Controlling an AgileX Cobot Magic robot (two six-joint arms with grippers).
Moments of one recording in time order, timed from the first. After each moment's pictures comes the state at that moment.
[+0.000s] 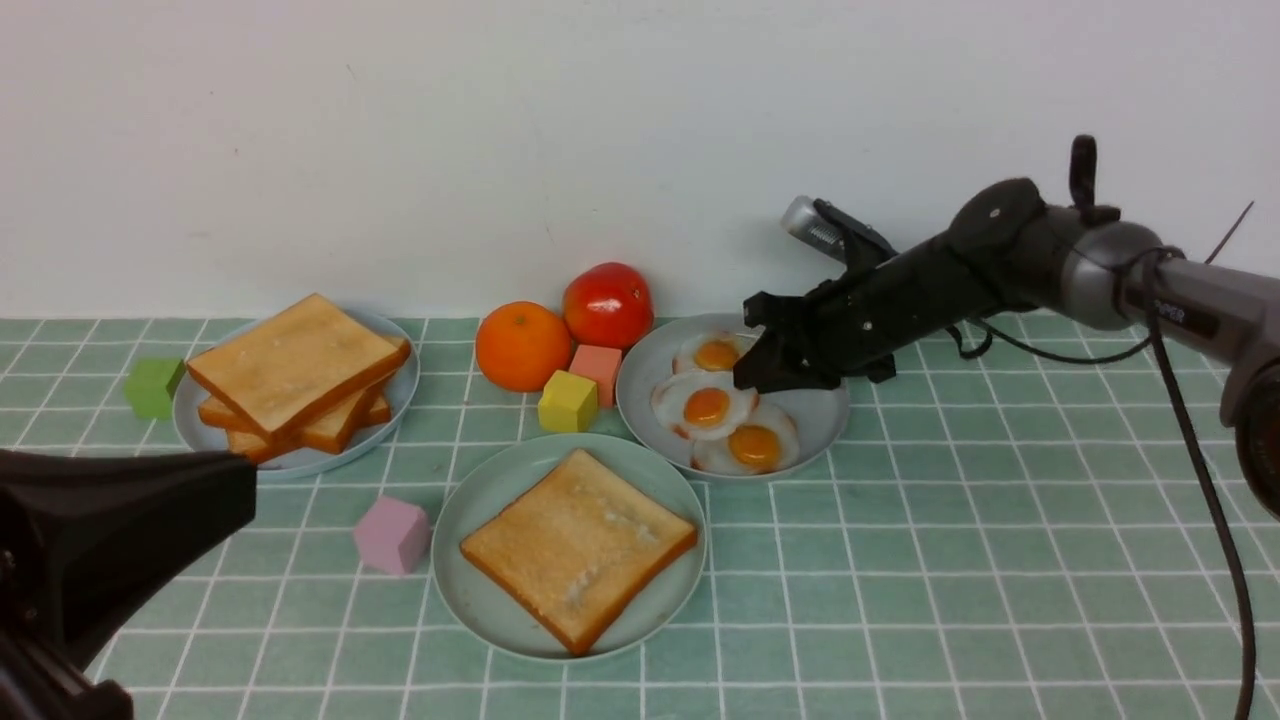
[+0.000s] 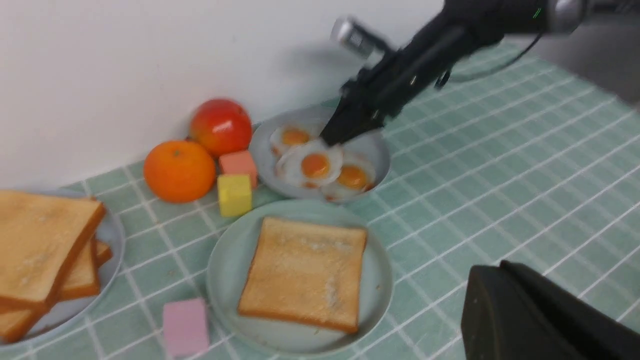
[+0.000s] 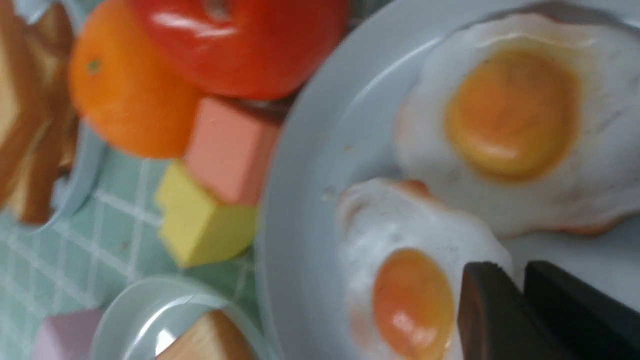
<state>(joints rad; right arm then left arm) 0.18 2.38 -1.95 0.88 0.86 -0.40 -0.68 0.58 -0.68 0.11 0.50 -0.19</state>
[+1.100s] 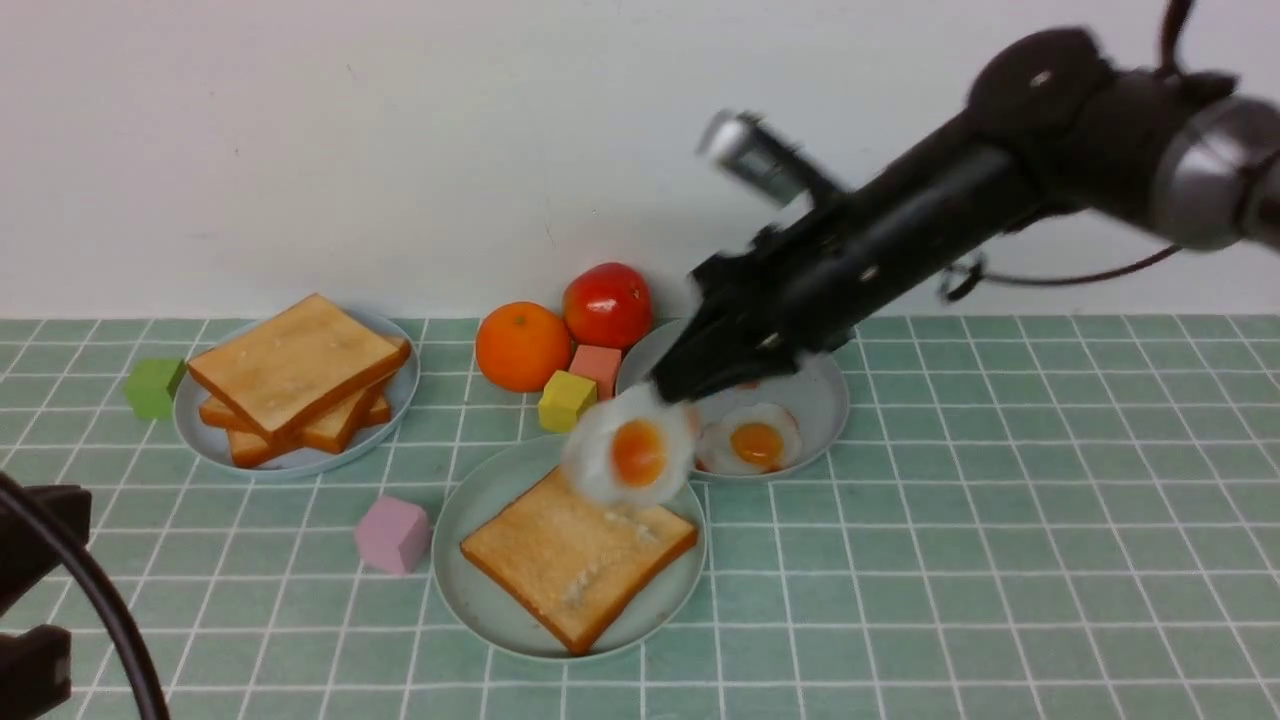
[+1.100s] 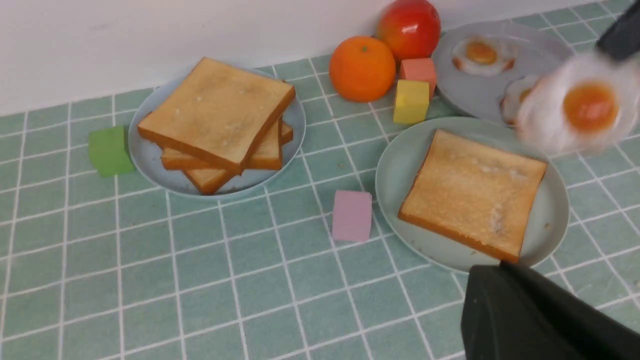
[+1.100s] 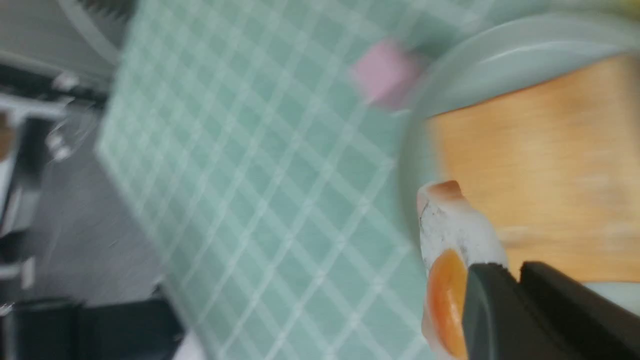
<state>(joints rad) 0.36 2.02 -1.69 0.96 1.12 -0.50 -0.68 0.58 -0.68 0.49 0.73 -0.56</state>
